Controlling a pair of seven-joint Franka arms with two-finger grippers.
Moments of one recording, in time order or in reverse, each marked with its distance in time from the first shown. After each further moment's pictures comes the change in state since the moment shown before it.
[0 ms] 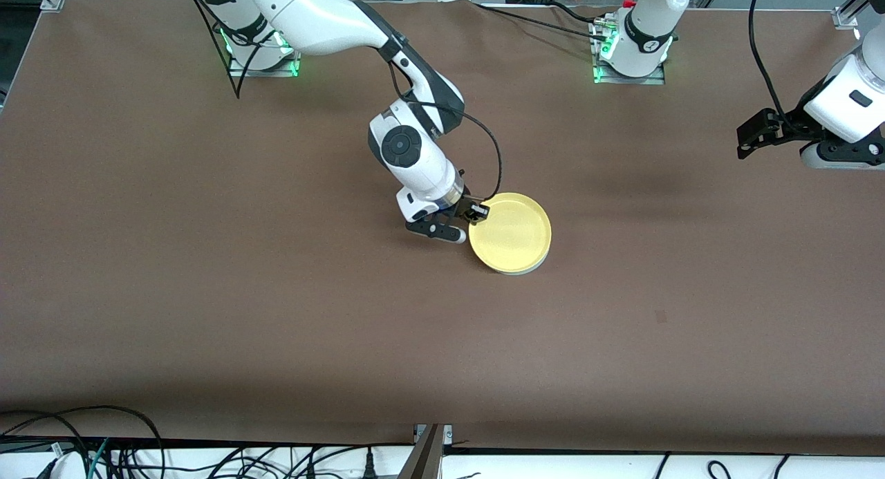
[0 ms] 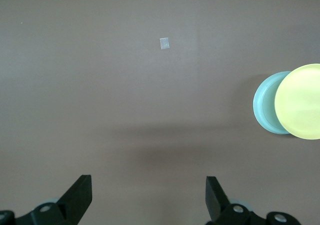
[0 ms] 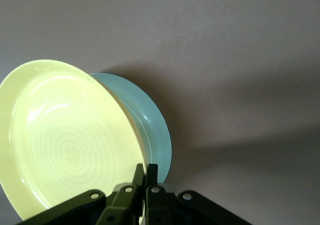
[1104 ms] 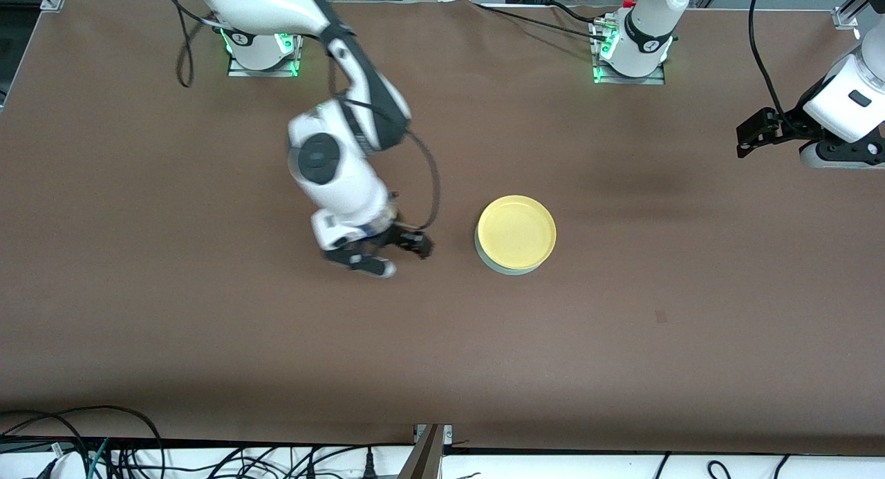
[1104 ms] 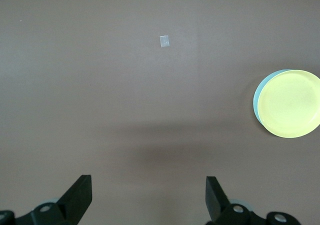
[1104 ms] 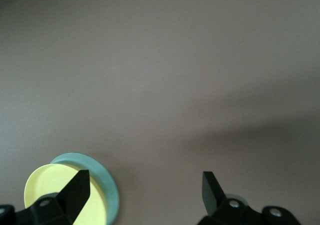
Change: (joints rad) left arm 0.000 0.000 0.000 0.000 0.000 -0.008 0.000; right arm -0.072 -0.231 -0.299 0.062 0.009 -0.440 -0.223
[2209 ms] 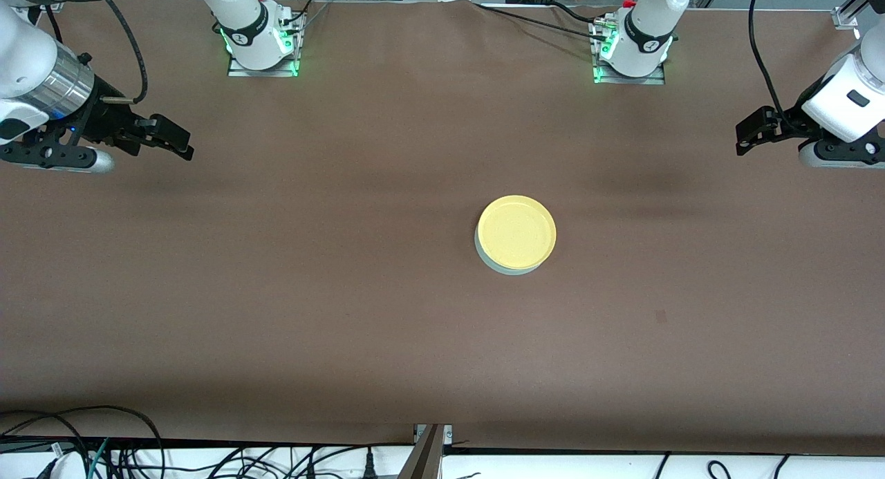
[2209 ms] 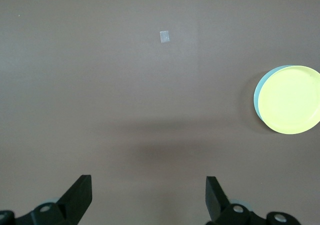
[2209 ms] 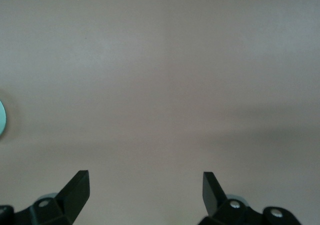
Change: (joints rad) left arm 0.000 0.000 0.001 0.000 0.000 -0.017 0.000; right arm -0.374 -0.594 0.061 -0.317 -0.250 -0.424 -0.472
